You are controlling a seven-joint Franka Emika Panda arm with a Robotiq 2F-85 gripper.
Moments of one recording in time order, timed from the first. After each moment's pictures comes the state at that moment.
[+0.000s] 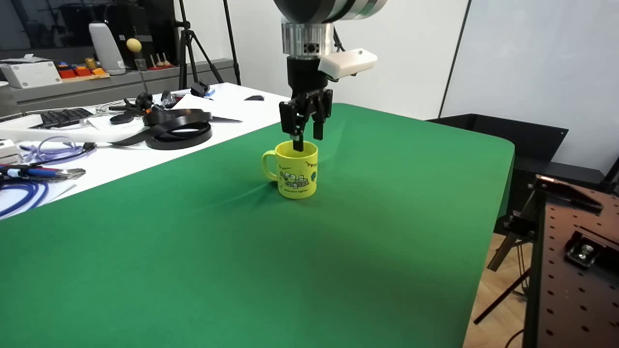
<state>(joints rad) -0.06 0.46 -0.03 -2.10 0.00 2.58 -0.16</state>
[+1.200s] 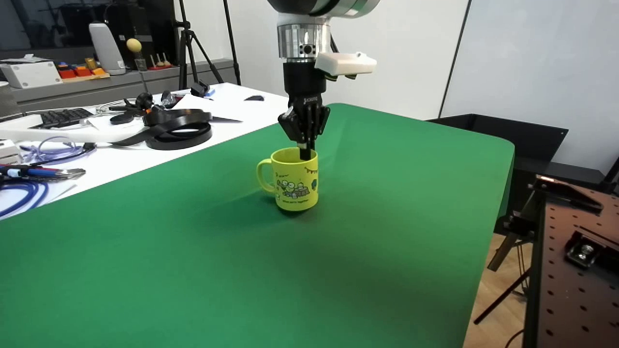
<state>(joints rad) -0.10 0.45 0.04 -2.10 0.09 2.45 -0.20</state>
